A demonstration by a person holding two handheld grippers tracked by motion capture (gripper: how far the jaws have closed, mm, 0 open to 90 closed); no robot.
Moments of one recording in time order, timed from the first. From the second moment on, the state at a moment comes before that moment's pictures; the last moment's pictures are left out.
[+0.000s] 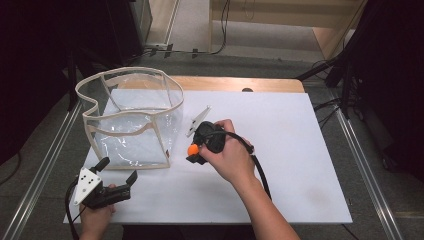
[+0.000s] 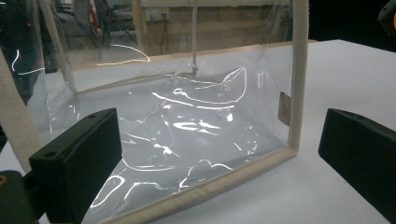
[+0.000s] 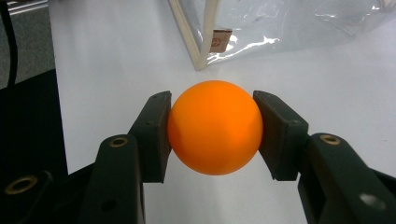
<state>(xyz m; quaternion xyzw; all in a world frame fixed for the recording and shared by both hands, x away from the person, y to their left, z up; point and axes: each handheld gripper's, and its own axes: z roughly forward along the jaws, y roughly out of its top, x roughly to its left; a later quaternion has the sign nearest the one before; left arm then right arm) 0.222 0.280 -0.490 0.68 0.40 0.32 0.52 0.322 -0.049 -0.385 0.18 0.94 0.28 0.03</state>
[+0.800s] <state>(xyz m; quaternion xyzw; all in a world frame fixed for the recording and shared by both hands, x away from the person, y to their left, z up) 0.222 0.280 -0.490 0.68 0.40 0.32 0.52 0.331 -0.043 -0.372 0.17 0.95 0.28 0.03</state>
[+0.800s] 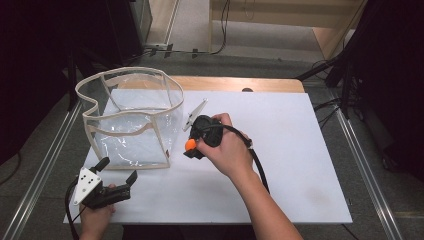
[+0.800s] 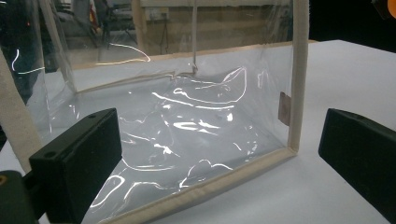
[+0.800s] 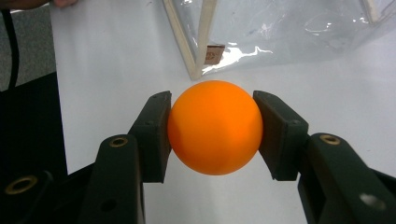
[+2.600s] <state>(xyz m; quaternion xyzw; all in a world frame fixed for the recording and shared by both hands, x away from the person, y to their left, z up) 0.223 0.281 -0.490 0.68 0.40 0.31 0.53 0.348 -0.037 -0.336 0.16 0.95 0.28 0.03</state>
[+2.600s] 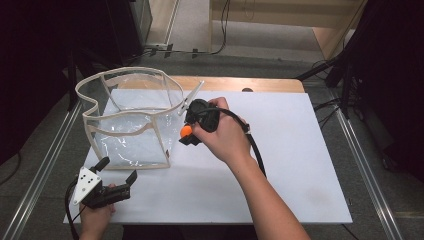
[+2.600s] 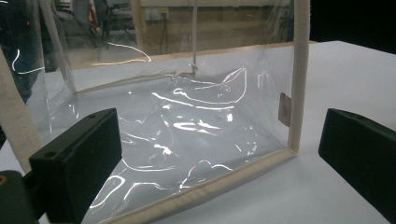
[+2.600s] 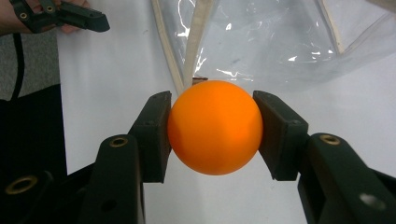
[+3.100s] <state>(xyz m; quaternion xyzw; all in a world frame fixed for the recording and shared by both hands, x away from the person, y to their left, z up) 0.223 0.281 -0.489 0.68 0.40 0.31 0.53 0.354 -0.036 -0.327 0.16 0.95 0.28 0.04</state>
